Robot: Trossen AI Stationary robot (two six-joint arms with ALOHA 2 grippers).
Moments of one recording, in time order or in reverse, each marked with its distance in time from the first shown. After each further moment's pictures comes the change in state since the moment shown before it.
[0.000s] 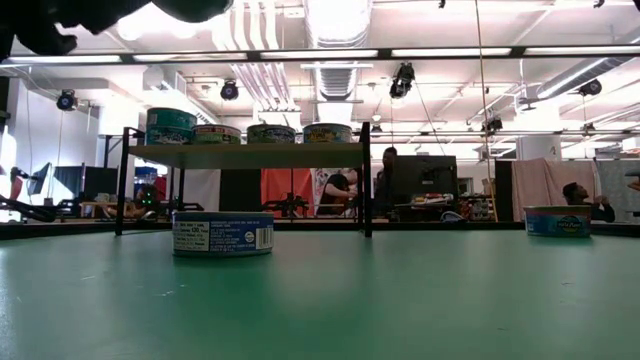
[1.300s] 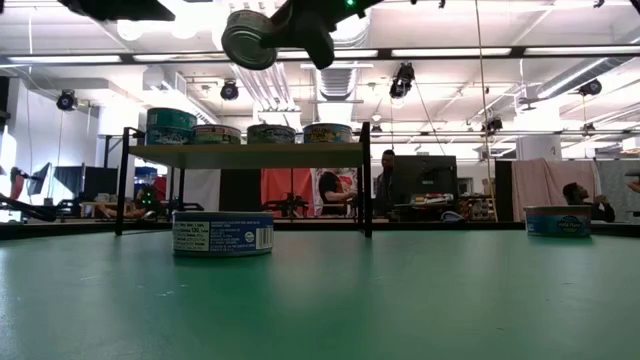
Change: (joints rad) left arm -0.087 -0.007 0.166 0.107 -0.840 0.037; right arm -0.204 -0.027 0.094 -0.132 0.333 -0.443
